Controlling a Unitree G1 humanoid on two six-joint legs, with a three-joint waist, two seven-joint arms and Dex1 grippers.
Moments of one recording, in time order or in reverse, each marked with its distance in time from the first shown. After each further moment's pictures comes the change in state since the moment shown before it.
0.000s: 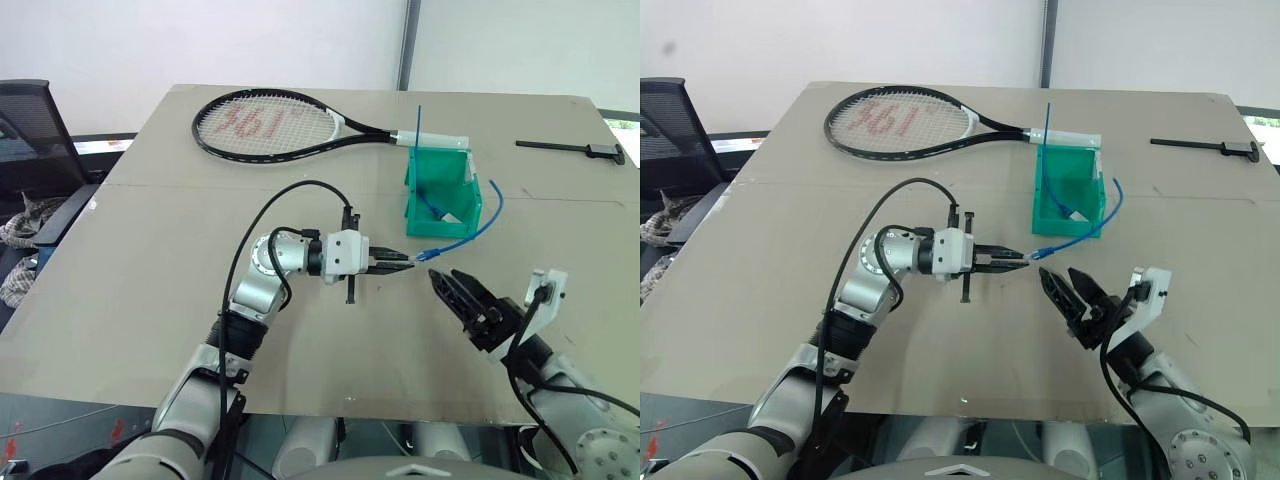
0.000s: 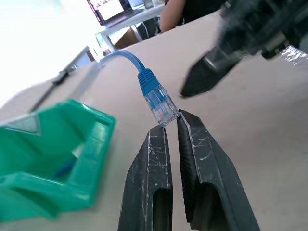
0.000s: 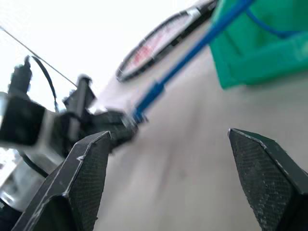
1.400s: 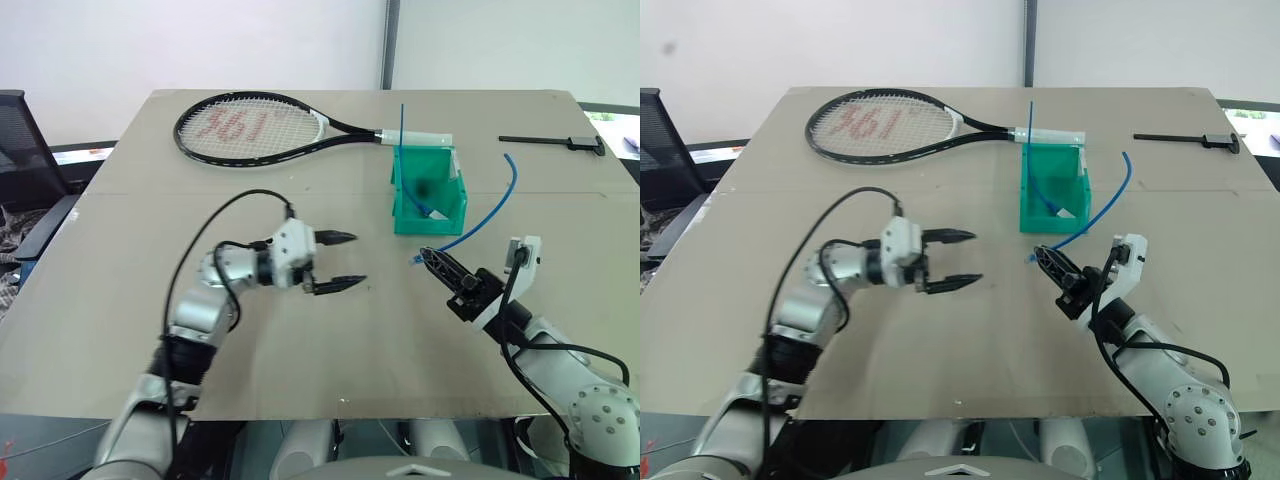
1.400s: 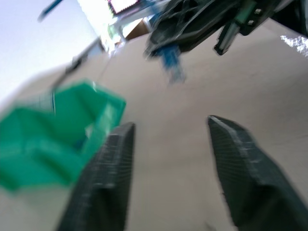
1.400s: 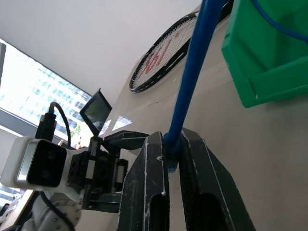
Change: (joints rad) left arm 0.172 0.216 0.118 -0.176 -0.207 0.337 0.075; right arm -0.178 -0.213 0.171 0.136 0.275 -0.133 -0.262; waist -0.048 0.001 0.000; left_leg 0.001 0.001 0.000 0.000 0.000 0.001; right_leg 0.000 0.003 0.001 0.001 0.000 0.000
